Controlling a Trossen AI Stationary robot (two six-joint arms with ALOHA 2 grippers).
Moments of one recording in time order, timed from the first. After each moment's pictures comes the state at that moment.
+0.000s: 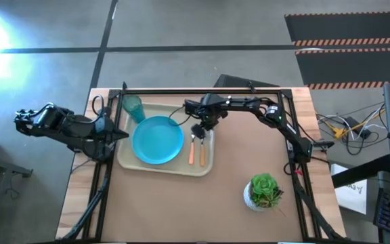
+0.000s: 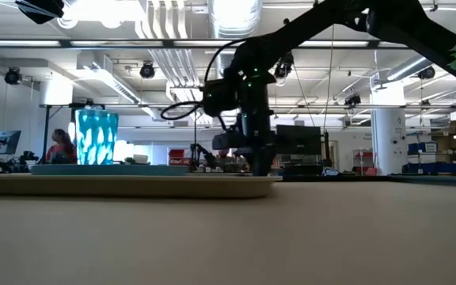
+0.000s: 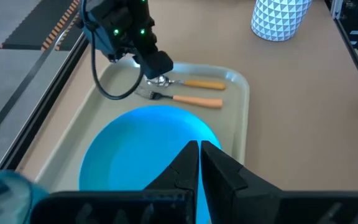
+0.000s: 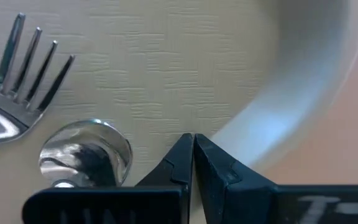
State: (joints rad) left arm -0.28 0.61 1.02 -1.11 -0.35 -0.23; right arm -0.34 2.34 1.91 -1.16 0.03 0.55
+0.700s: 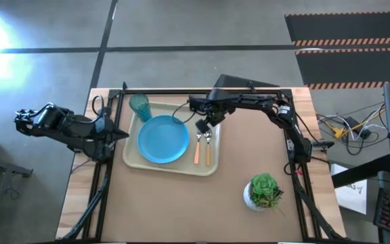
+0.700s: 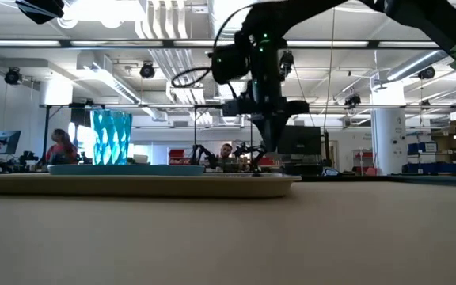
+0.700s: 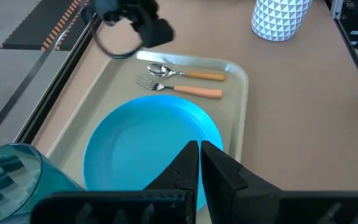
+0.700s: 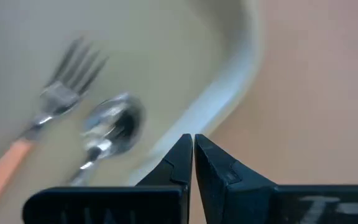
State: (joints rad) left arm -0.28 0.61 1.02 -1.11 -0.35 -0.23; right arm -0.32 2.18 1.90 -1.29 0.11 0.63
